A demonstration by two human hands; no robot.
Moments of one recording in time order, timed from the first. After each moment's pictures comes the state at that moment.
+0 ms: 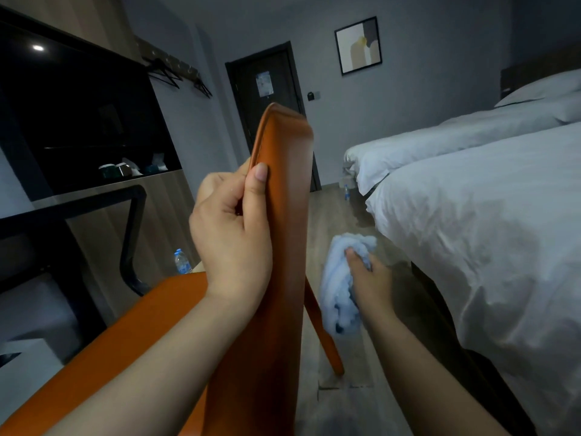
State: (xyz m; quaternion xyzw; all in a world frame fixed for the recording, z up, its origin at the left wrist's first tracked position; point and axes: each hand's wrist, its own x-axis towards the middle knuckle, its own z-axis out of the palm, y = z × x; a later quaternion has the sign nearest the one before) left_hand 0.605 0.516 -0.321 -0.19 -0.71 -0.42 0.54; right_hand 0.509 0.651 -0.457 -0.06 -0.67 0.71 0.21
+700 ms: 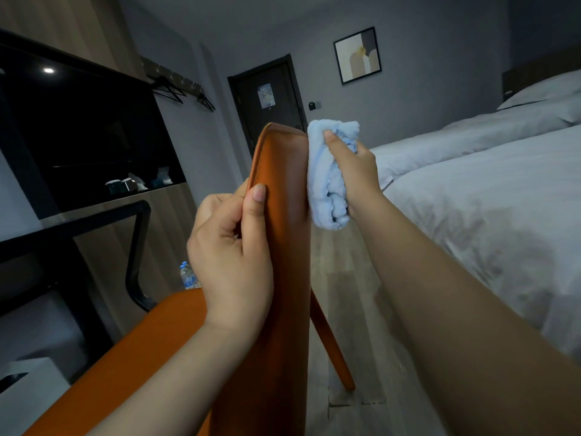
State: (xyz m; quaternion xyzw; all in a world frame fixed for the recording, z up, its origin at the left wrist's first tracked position) left_hand 0.604 0.515 -0.318 -0.21 -0.70 -0.40 0.55; right_hand 0.471 0.663 -0.282 0.08 -0.55 0.76 0.33
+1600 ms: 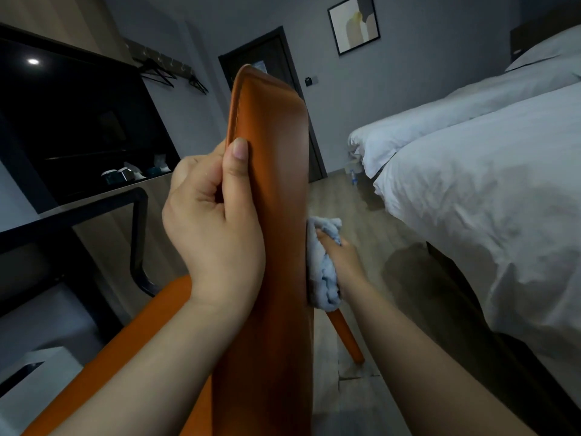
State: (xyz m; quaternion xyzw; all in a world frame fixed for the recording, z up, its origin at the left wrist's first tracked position) left_hand 0.600 0.516 -0.322 -0.21 -0.70 -0.37 0.57; right_hand 0.442 0.615 -0.463 0.01 -0.59 0.80 0.13
